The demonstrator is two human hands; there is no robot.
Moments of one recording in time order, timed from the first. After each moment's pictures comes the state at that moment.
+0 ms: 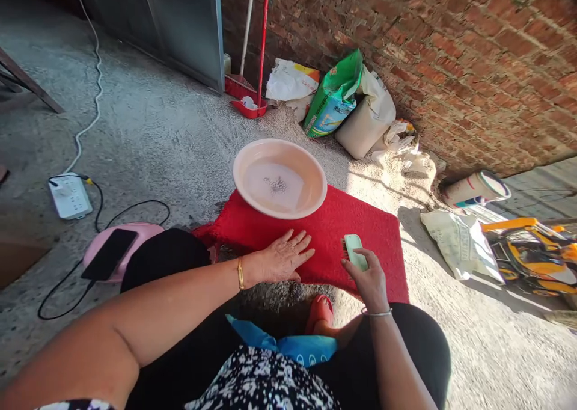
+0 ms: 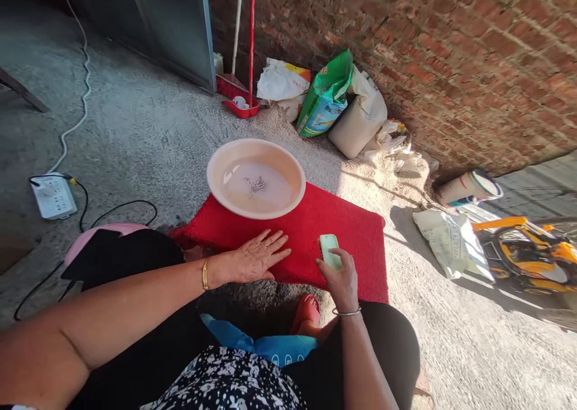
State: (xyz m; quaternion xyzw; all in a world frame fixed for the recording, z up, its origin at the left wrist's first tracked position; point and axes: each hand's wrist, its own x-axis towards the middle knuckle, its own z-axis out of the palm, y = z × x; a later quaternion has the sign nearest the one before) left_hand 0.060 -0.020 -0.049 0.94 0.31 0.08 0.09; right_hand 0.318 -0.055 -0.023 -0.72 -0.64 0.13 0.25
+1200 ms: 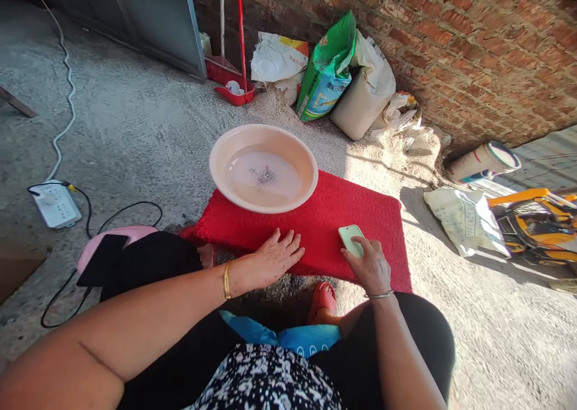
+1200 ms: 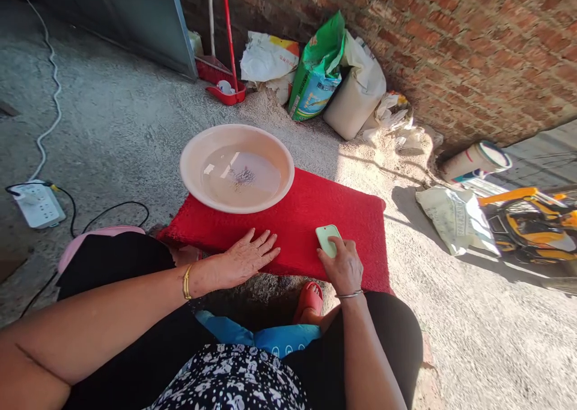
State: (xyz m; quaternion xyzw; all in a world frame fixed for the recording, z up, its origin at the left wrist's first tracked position) left_hand 0.065 -0.029 -0.058 0.95 0.31 0.02 0.07; right_hand 0.336 -0.047 -0.031 -0.76 -0.64 0.03 0.10
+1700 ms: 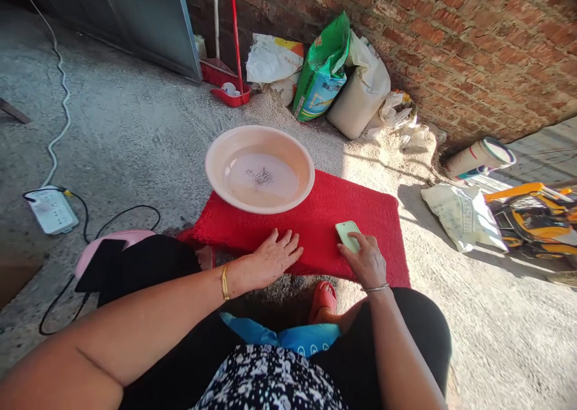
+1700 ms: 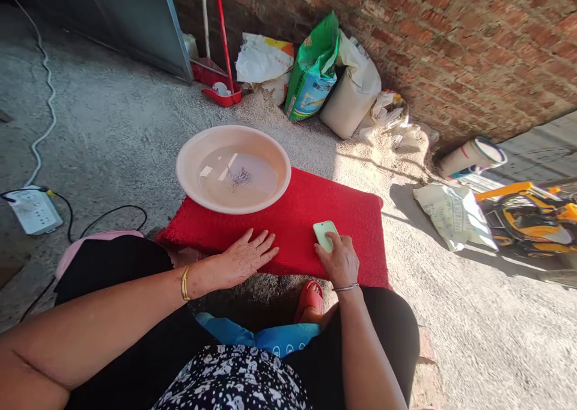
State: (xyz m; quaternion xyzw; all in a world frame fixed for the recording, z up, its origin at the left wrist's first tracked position) left_hand 0.066 -0.028 -0.049 0.96 0.29 -0.02 0.01; right_hand 0.333 -0.039 -0.034 -0.78 -0.62 0.04 0.09
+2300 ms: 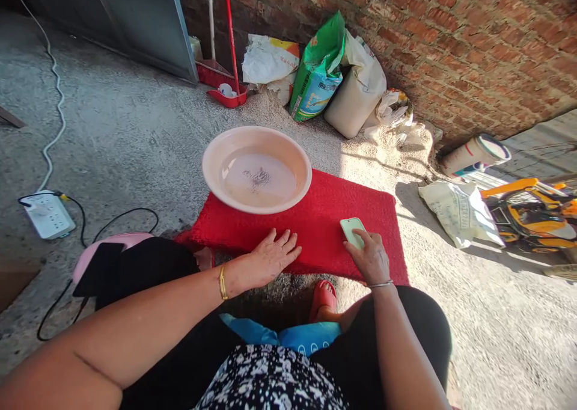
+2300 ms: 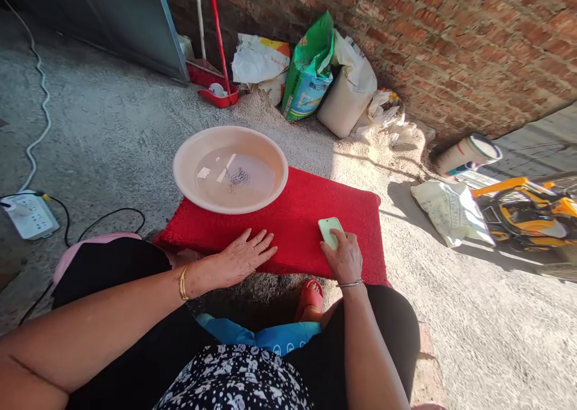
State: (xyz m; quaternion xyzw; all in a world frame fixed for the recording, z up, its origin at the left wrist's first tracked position) left_hand 0.062 -0.027 -0.053 0.96 0.29 -0.01 0.01; right_hand 0.358 -0.035 -0.040 -0.76 -0.63 0.04 0.15
